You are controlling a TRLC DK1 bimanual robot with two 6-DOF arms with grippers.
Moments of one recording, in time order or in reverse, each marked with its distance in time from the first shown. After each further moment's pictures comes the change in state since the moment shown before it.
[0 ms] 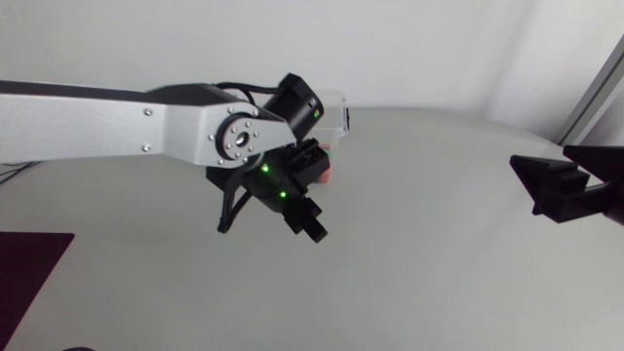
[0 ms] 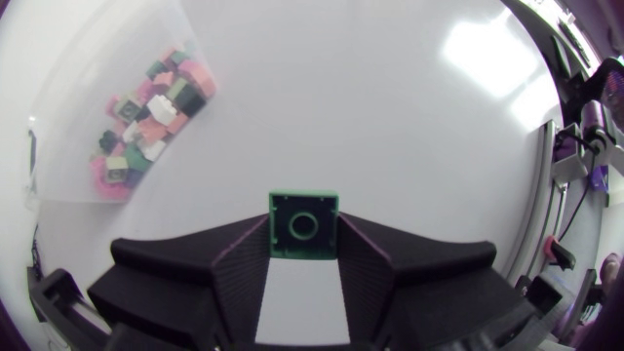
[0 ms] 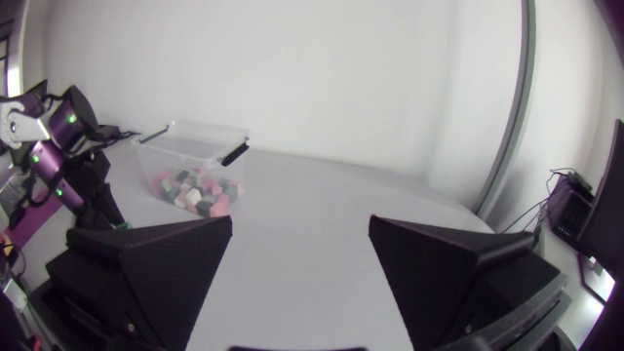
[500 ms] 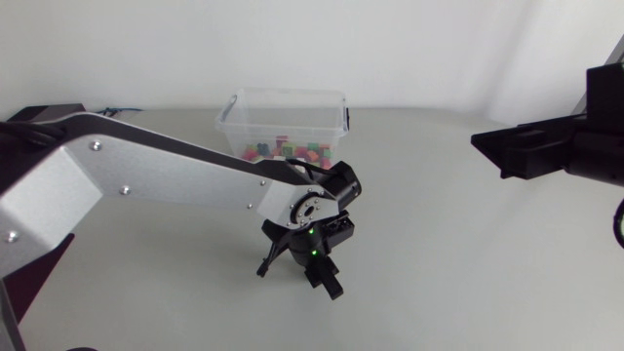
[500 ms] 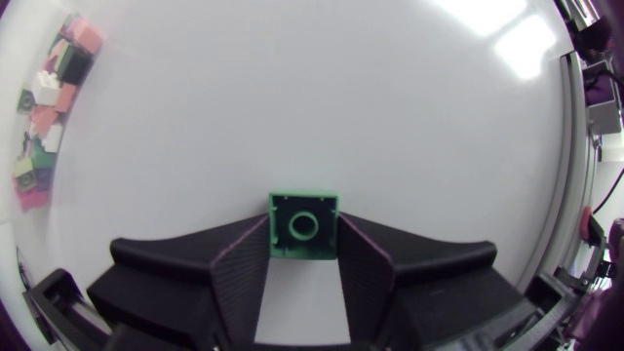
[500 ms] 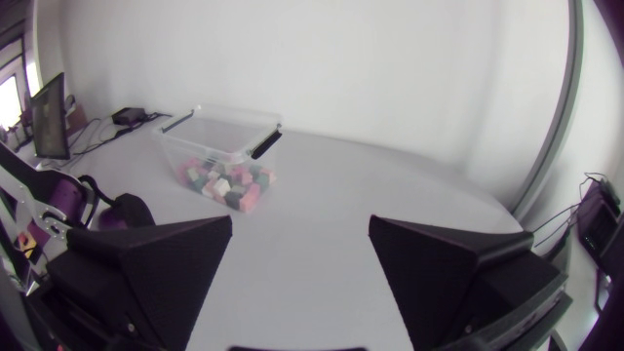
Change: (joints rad) left arm -0.117 0.286 -0.011 0.039 0.003 0.000; right arm 0.093 0.295 0.195 -0.041 -0.039 0.011
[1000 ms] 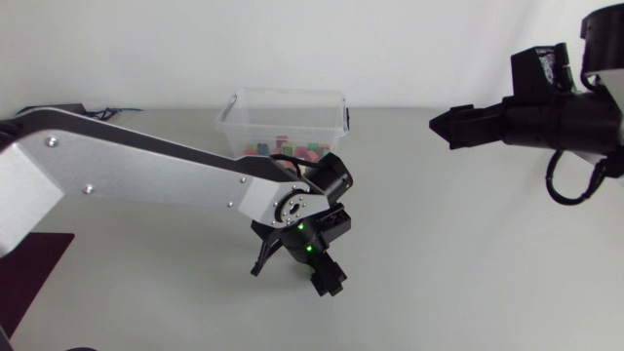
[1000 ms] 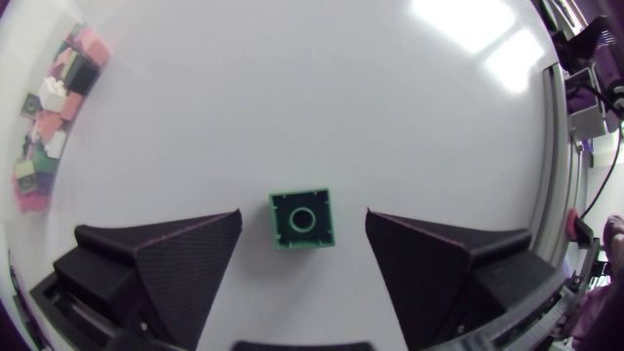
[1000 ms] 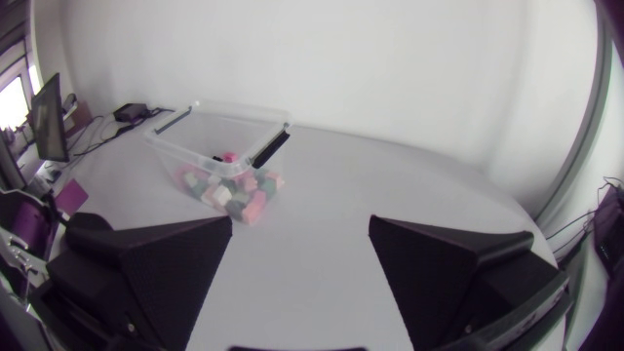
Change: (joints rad) left arm 0.020 -0.062 -0.056 0.078 0.060 0.005; right arm 0.079 0.304 0.098 0.160 0.023 0.037
